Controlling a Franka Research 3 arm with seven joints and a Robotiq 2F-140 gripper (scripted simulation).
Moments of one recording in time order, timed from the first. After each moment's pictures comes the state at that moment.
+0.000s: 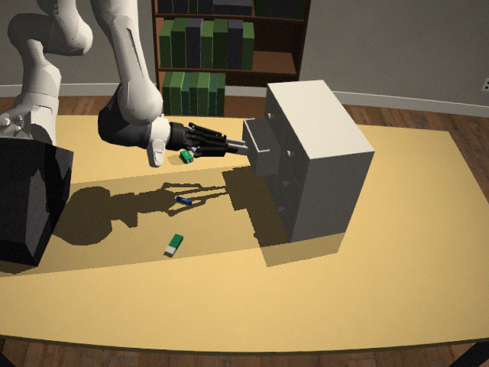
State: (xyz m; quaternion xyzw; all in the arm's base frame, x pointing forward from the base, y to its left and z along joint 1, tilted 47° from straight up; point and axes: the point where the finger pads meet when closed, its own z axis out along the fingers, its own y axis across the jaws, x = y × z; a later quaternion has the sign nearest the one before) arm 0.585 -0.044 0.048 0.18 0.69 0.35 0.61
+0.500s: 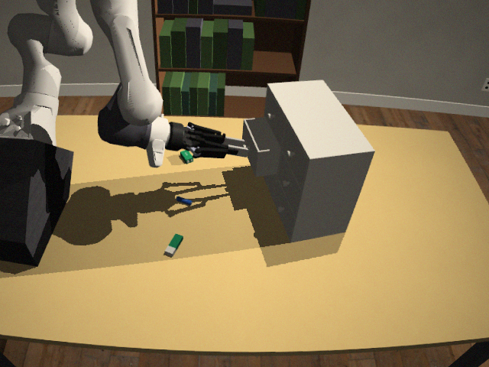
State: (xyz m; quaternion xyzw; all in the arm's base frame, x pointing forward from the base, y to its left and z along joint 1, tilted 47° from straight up) arm 0.584 -0.044 0.048 0.18 0.69 0.35 0.61
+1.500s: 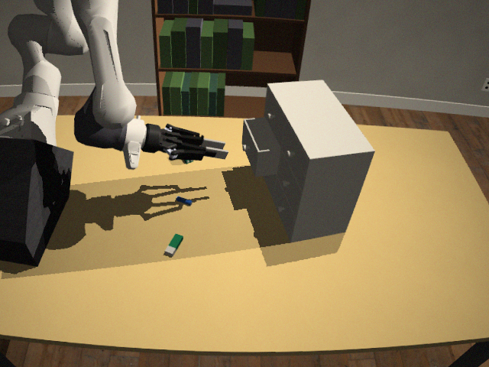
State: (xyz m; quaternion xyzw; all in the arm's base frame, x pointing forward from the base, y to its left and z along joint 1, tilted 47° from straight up) arm 0.524 -0.047 0.035 0.18 0.69 0.35 0.61
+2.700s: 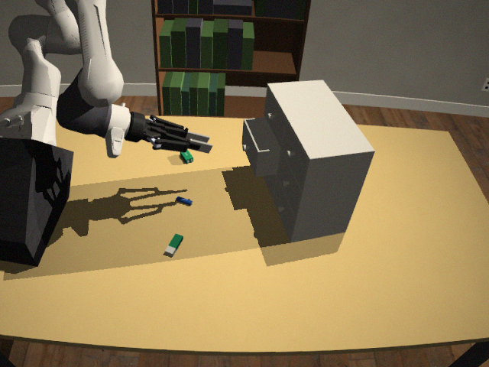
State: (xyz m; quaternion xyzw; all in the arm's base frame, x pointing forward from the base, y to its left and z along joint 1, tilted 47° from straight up) arm 0.476 -0.069 0.046 0.14 0.72 0.34 0.59
